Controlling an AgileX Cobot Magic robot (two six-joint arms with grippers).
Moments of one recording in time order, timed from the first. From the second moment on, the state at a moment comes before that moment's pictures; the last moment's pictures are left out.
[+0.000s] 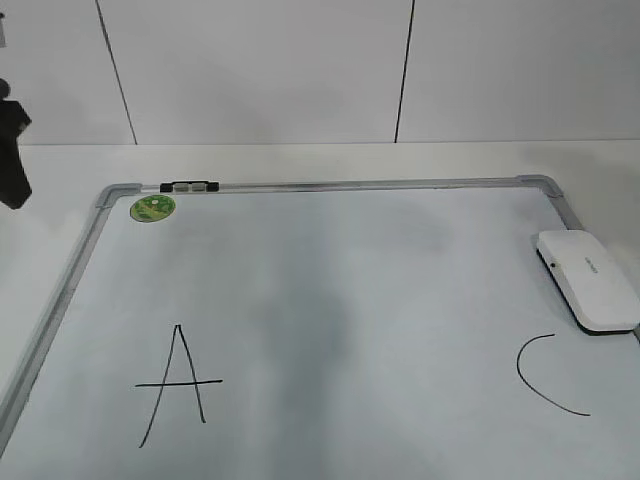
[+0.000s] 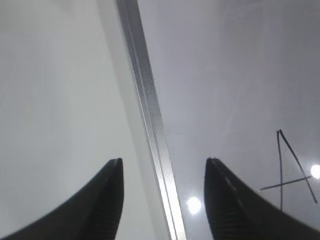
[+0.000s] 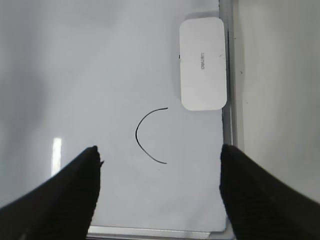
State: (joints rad) left arm -0.07 1.71 -1.44 -0.16 1.21 0.11; right arm 0.04 1.11 -1.21 0.14 1.25 0.01
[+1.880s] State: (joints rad) left arm -0.07 0.01 -0.54 -0.06 1.16 0.11; right arm 0.04 0.04 -0.51 0.01 1.14 -0.04
